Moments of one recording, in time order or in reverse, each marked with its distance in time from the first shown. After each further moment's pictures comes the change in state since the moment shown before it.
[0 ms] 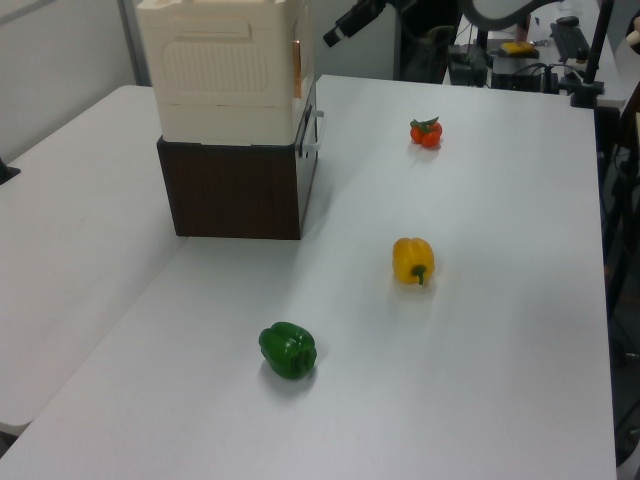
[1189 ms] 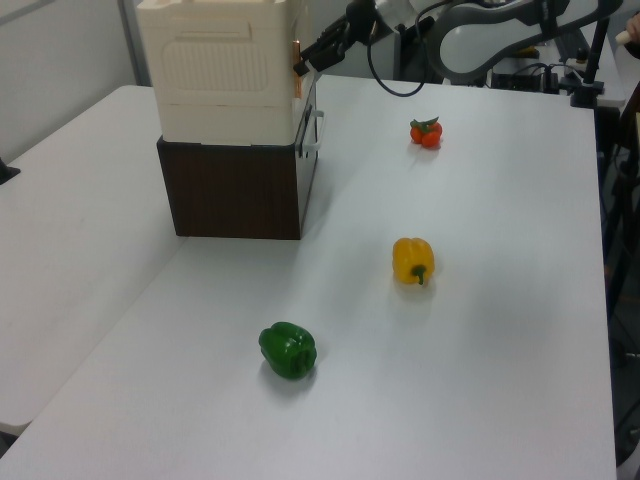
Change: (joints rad) arm 0.013 0.150 0.020 0.058 -0.114 0.145 -0.003
